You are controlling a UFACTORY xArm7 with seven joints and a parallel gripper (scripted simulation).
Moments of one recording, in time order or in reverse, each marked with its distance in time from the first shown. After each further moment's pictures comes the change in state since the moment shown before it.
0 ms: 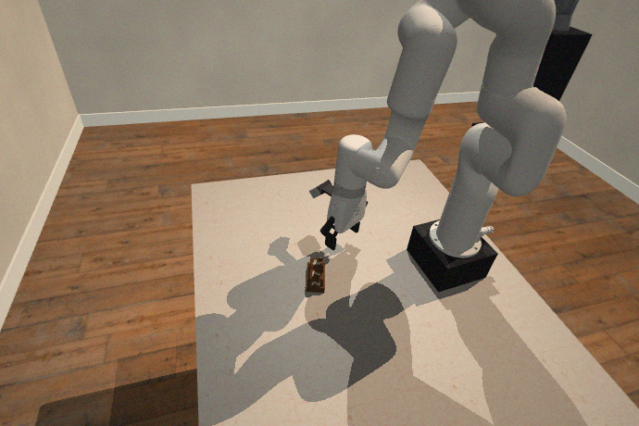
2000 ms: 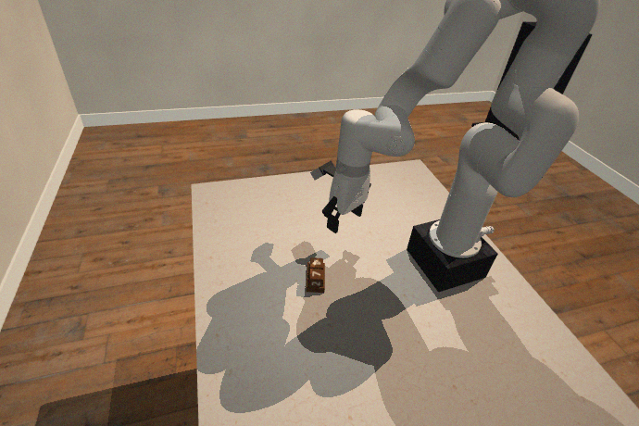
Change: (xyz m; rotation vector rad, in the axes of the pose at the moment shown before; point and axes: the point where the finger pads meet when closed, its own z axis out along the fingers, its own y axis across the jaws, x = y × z) arm 0.001 0.001 -0.058 0.013 -0.006 -0.002
